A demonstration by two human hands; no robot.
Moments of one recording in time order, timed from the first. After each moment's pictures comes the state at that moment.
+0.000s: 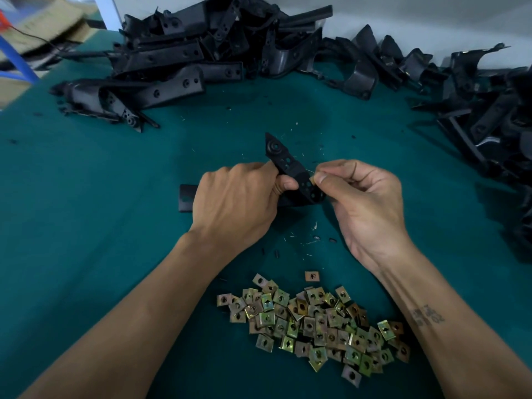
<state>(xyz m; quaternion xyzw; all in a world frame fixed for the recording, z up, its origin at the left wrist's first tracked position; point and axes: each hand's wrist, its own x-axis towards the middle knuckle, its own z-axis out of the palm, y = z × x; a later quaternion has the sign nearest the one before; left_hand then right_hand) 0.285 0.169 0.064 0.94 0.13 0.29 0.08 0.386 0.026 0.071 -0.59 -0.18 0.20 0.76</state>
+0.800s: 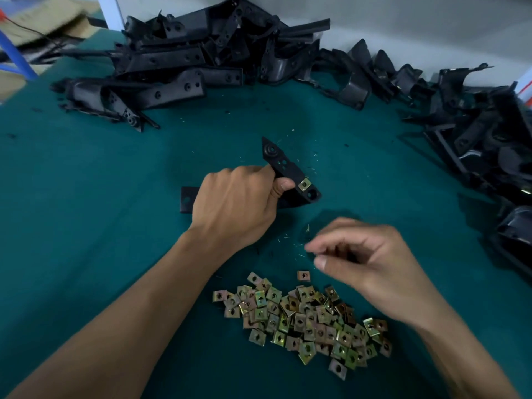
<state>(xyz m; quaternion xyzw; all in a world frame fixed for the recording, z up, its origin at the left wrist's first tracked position) 0.287 0.169 0.063 0.94 0.13 0.29 0.10 0.368 -0.047 0.079 -0.73 -0.43 0.25 0.47</state>
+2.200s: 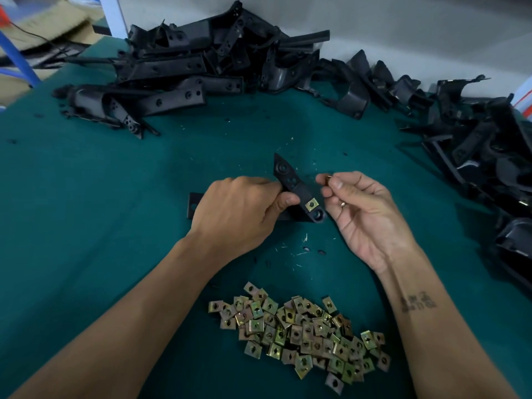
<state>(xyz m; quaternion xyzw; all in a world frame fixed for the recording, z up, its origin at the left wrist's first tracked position) 0.289 0.173 0.060 0.95 0.07 0.30 0.10 0.419 0.009 0.077 -0.48 -0.14 0.35 0.79</state>
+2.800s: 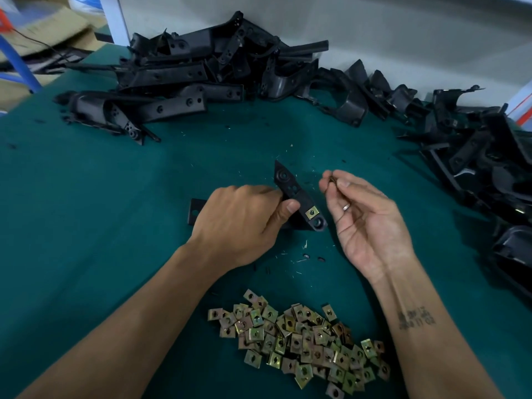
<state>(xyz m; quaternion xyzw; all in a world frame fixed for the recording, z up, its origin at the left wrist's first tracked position) 0.288 0.171 0.062 0.95 0.06 0.29 0.12 0.407 0.015 0.089 -0.43 -0.06 0.32 0.85</state>
